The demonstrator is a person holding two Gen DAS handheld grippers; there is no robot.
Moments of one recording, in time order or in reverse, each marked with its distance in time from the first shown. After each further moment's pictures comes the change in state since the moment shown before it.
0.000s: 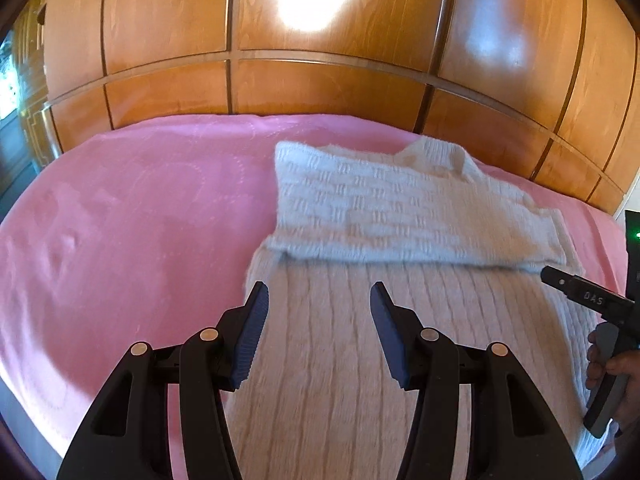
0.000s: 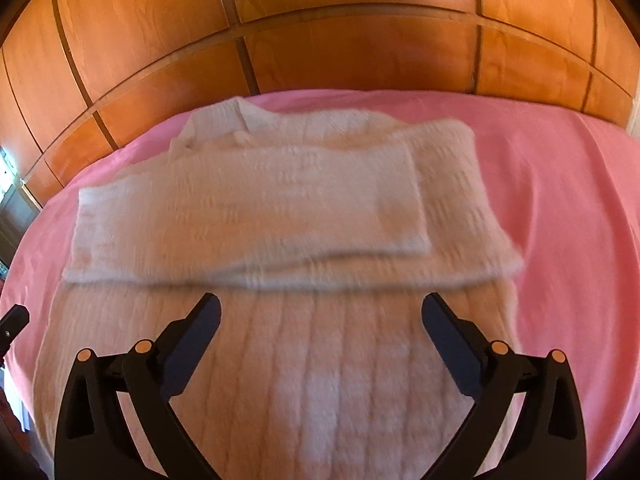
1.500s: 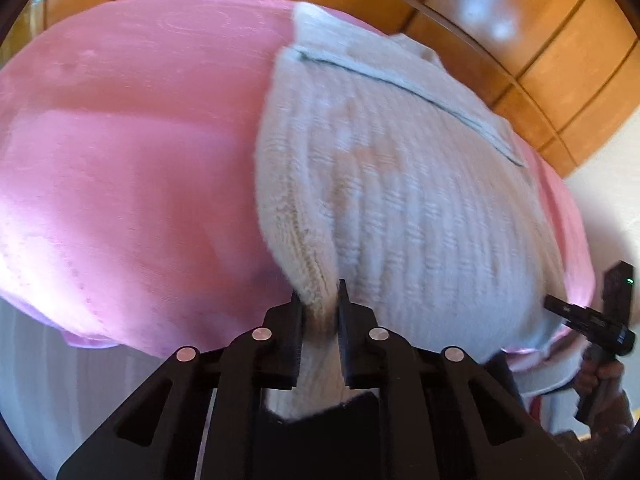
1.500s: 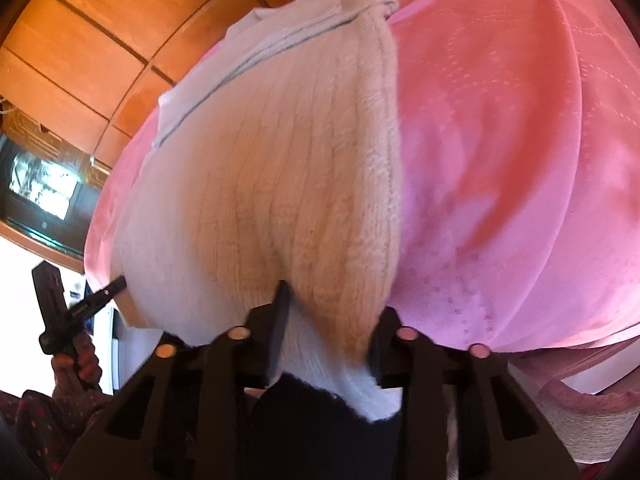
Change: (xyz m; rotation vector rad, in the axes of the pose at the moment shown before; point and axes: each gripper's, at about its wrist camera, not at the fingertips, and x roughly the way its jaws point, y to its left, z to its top) left arm -0.066 0.048 -0.140 -0.120 0.288 -0.253; right arm -0.118 -0.082 -0.171 0.138 0.280 0.316
